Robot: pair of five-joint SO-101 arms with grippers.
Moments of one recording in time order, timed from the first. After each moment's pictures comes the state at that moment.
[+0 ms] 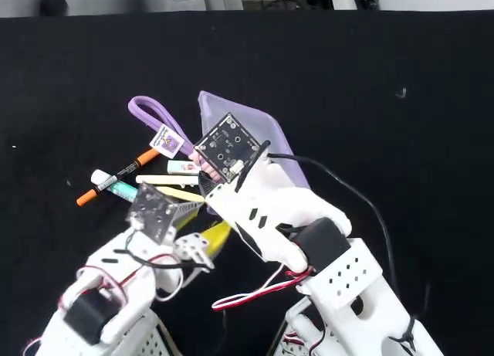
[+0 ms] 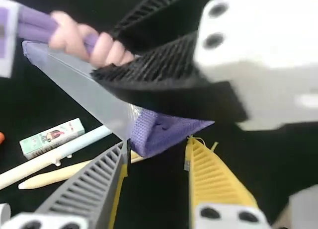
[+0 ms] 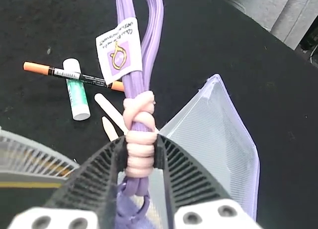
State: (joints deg) left arm 31.6 -104.3 76.5 61.3 5.0; right arm -36.0 -55.1 46.6 53.2 14.2
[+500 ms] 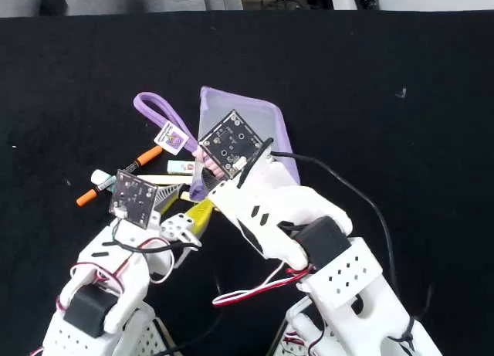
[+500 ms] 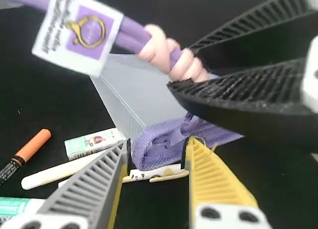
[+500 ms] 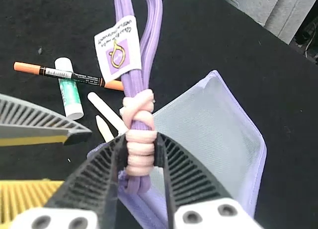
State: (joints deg) left arm 21.4 -104.1 77.8 57.3 4.9; right arm -34.6 -55.1 47.5 52.2 14.2
